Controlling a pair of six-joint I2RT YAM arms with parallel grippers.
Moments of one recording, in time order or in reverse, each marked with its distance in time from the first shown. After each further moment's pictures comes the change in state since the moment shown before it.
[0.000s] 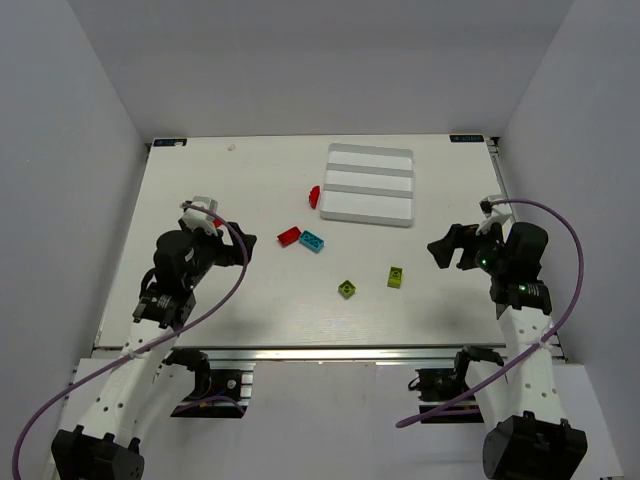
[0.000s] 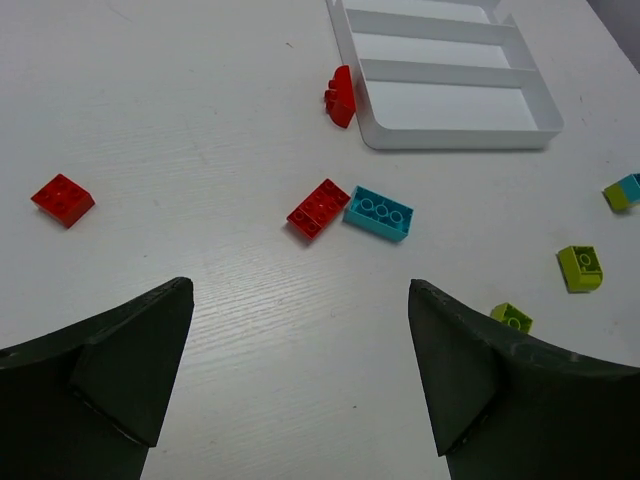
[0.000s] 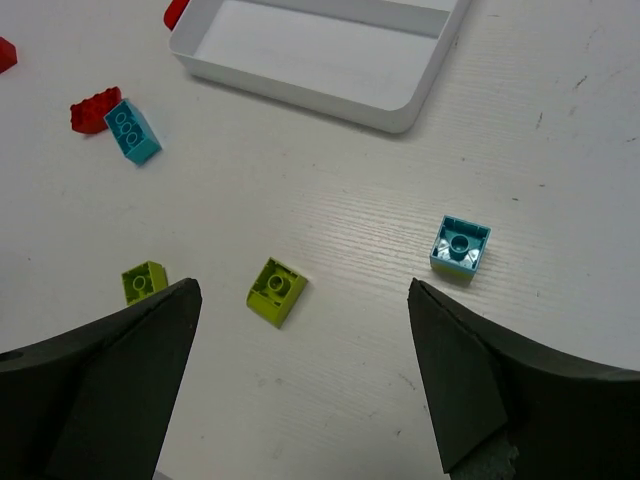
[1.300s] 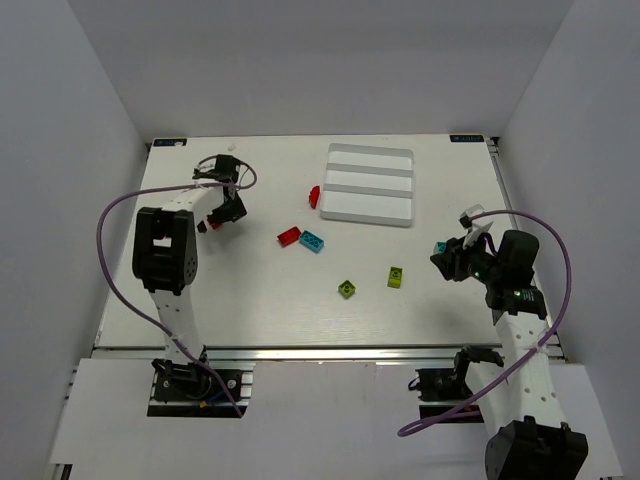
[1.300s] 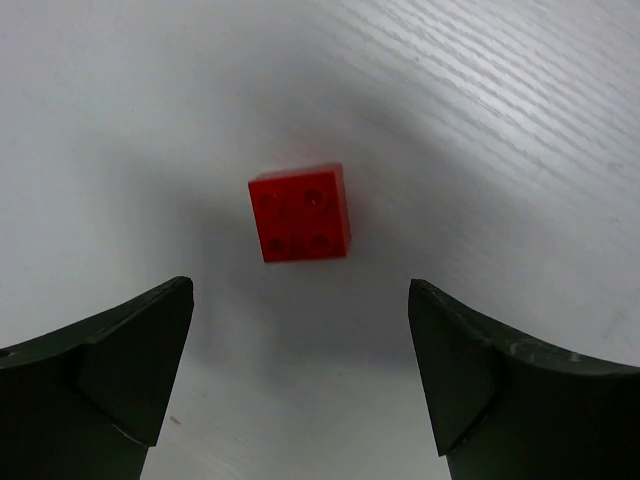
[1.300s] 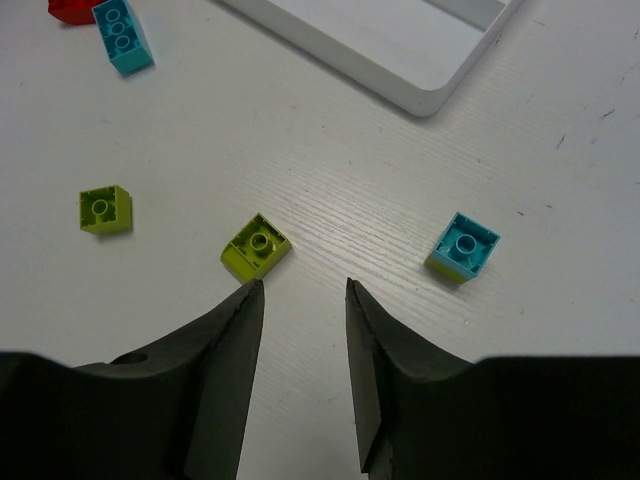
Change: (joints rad) left arm 0.079 1.295 0.851 -0.502 -0.623 -0.356; right arm 0.030 -0.033 -0.061 -0.042 -0.067 -0.284
